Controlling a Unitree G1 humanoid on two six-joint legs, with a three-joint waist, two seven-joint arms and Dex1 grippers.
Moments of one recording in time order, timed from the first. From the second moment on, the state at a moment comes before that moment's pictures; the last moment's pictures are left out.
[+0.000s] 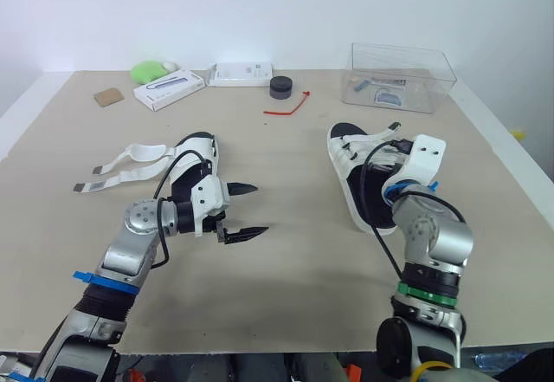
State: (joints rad) left arm -0.46 0.46 -0.15 0.08 -0.26 0.02 -1.08; right arm -0.60 -0.01 -0.44 -0.11 0.10 0.87 -0.14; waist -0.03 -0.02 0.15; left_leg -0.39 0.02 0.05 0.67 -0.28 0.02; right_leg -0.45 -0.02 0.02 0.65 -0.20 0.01
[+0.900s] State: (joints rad) left arm -0.42 0.44 -0.16 0.03 -0.24 0.09 -0.96; right arm -0.26 -0.37 -0.10 -0.52 0.24 0.89 0.29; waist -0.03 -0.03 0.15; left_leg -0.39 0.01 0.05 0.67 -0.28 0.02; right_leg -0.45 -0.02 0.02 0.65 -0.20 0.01
